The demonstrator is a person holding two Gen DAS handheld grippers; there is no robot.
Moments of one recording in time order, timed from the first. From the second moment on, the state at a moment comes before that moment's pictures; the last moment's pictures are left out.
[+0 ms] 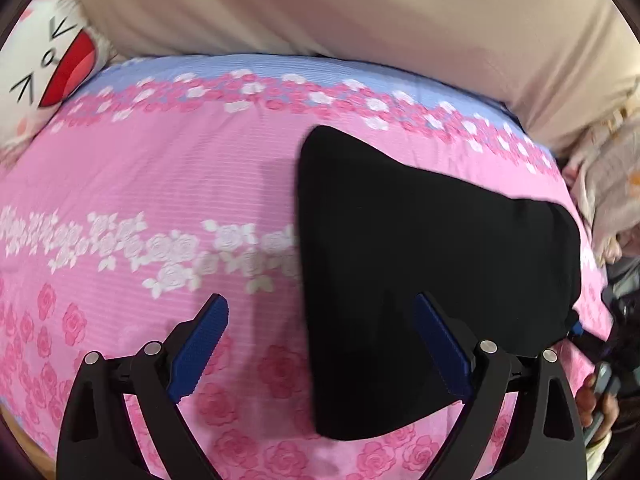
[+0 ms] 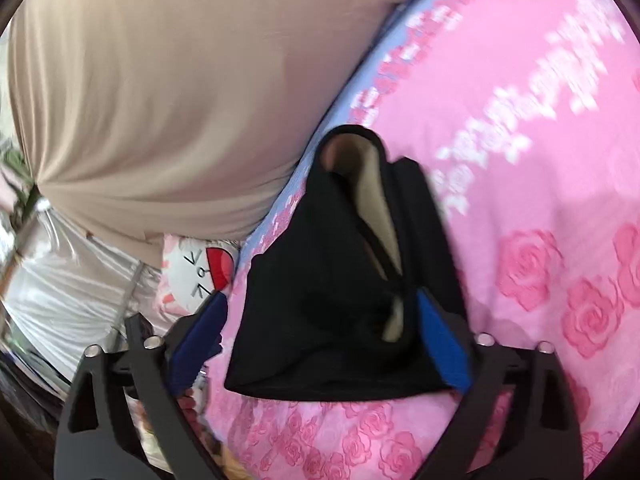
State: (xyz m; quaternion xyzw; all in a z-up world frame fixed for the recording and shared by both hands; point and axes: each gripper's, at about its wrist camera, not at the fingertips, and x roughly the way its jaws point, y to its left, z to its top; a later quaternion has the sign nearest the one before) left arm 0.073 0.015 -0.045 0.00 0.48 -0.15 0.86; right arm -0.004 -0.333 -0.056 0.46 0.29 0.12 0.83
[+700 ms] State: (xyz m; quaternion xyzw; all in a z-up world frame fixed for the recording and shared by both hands) left arm 0.056 -0.029 -0.069 0.11 0.46 -0.11 0.88; right arm -0.072 -0.307 0.018 0.28 0.28 -0.03 0.92
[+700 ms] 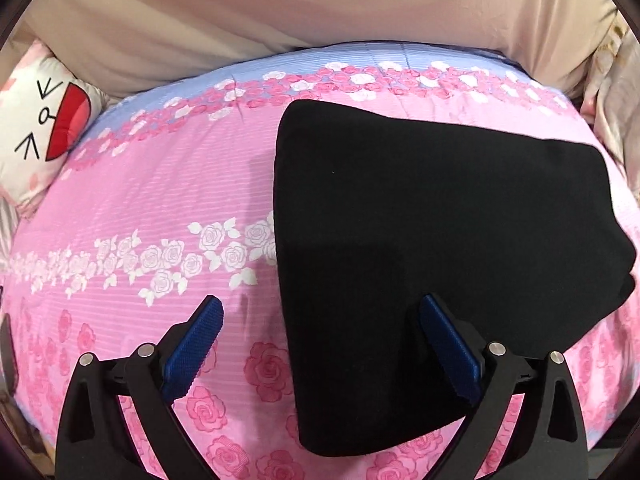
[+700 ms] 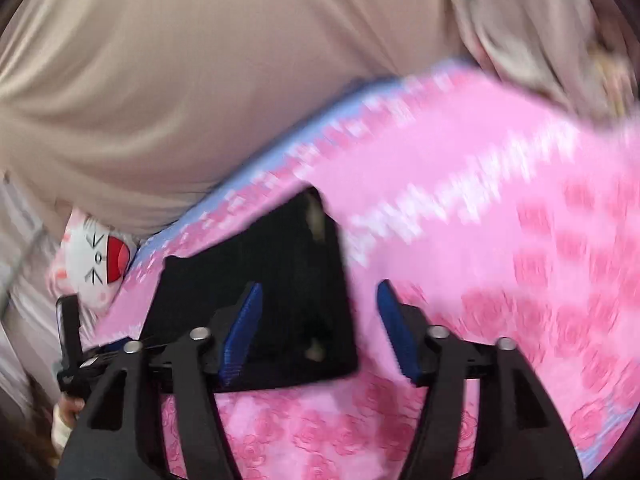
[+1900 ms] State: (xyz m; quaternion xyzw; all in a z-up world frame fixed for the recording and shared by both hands) left arm 0.060 0.012 -0.073 -0.05 0.51 -0.18 0.84; right arm -0.057 -0.313 -0.019 0.30 0.37 -0.06 0.88
